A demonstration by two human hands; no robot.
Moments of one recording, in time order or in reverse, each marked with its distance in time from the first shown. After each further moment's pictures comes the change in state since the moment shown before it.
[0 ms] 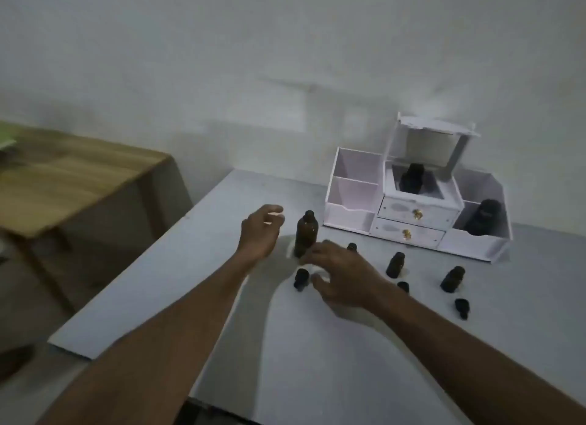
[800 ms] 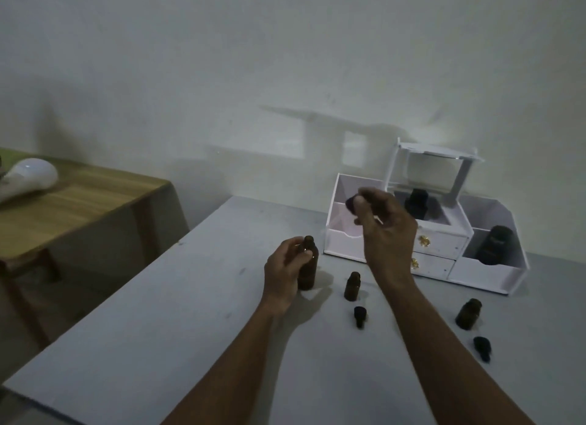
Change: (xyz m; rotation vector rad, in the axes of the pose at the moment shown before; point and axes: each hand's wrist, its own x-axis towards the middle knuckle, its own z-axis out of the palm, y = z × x) left_hand -0.020 -0.005 0.059 -0.379 -0.014 0.006; right_hand 0.042 0.024 -0.047 0.663 0.969 0.335
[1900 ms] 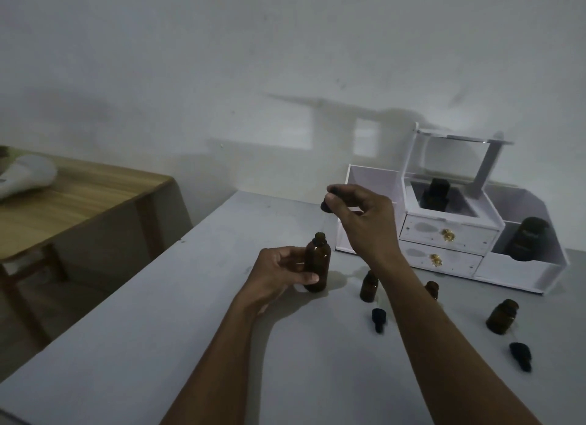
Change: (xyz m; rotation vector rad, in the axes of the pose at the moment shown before) left_hand 0.017 -0.003 -0.046 0.134 -0.284 -0.098; right_hand 0.012 0.024 0.042 -0.039 -0.229 0.056
